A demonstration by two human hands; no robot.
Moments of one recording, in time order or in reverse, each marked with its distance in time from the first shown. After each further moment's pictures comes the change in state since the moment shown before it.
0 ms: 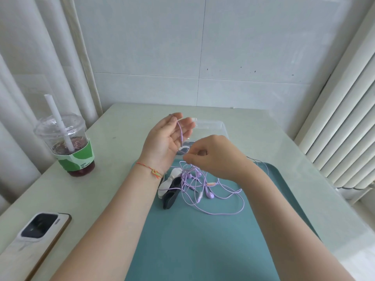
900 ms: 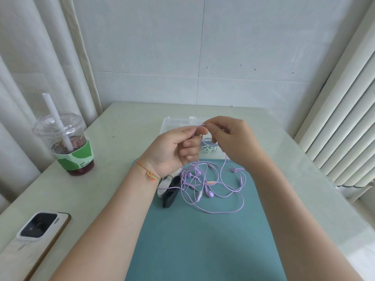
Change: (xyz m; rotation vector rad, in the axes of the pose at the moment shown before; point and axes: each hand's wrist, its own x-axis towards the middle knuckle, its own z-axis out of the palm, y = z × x) left_hand -0.007 -0.001 0.002 0.096 -0.456 -0.362; right_hand 0.010 0.024 -0.018 0.329 0.318 0.011
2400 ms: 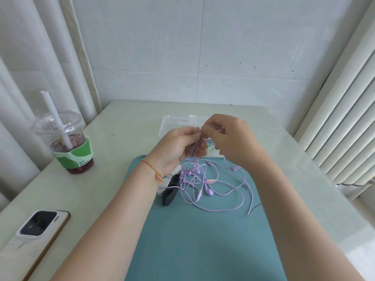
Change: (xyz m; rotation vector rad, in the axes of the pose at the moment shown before) left_hand 0.006 -0.008 0.005 0.316 0.252 0.080; right_hand -0.004 -0.008 -0.001 -0.186 -0.017 -0.058
